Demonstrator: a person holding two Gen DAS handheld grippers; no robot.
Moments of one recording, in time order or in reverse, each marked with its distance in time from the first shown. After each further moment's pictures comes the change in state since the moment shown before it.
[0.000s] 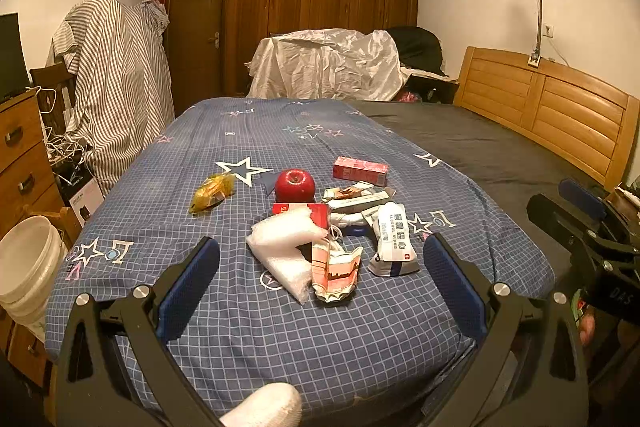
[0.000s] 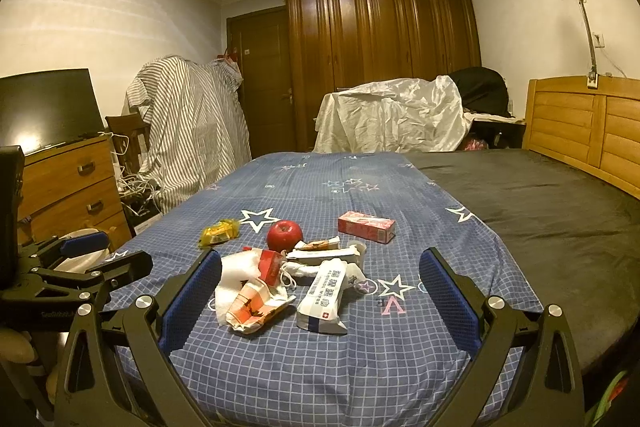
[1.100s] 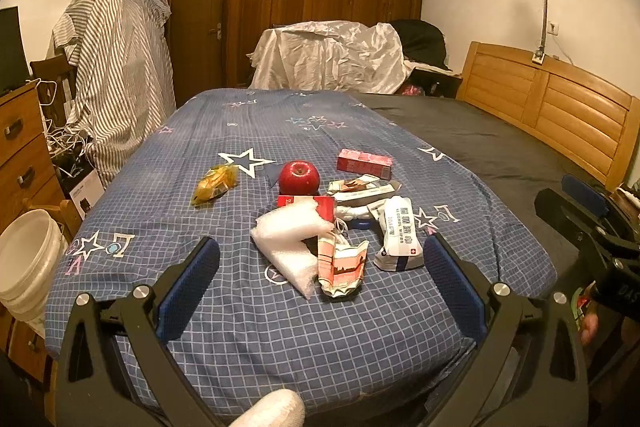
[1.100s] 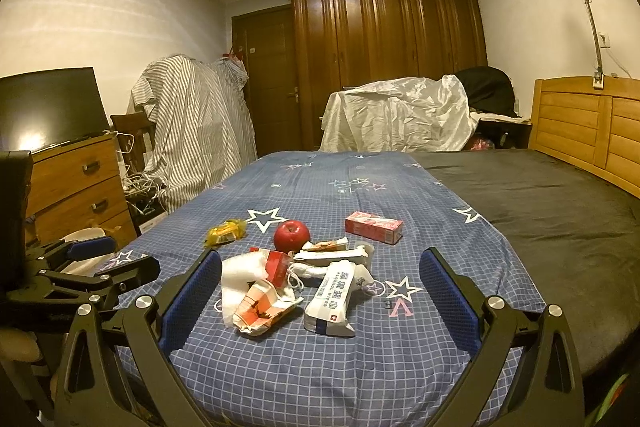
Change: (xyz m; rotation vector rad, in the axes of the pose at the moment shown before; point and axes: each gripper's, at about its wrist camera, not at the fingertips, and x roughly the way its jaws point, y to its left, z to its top) left arm 0.005 0.007 0.002 -0.010 0.032 0.004; right arm 0.004 0.007 0.001 -0.004 0.005 0.023
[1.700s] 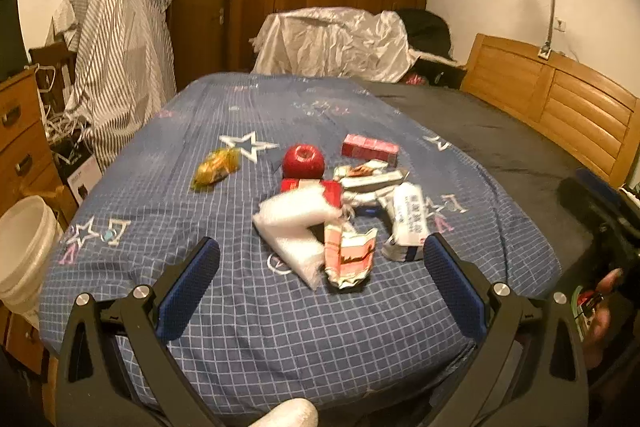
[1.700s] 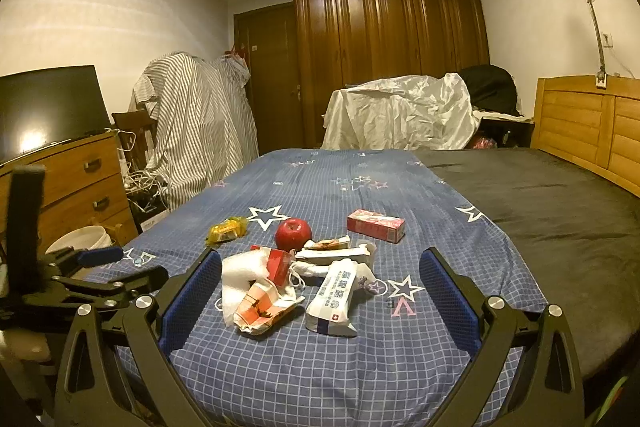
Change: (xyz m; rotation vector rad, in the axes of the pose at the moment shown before) left arm 0.025 0.014 -0.007 -0.028 0.064 0.004; right arm 0.004 0.000 -0.001 0.001 0.009 0.007
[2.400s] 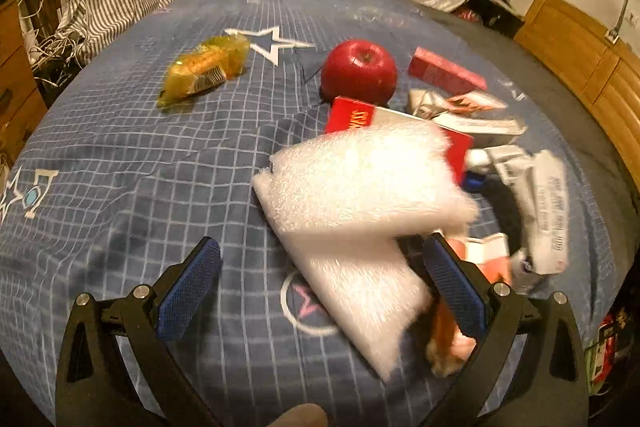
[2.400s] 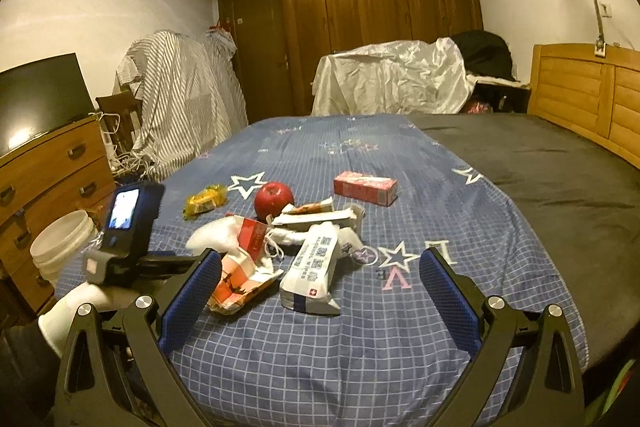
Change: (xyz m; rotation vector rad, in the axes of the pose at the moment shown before) left arm 0.195 0.047 -0.004 -0.113 0.321 0.068; right arm 0.070 -0.033 -0.027 0.040 0.128 -0.016
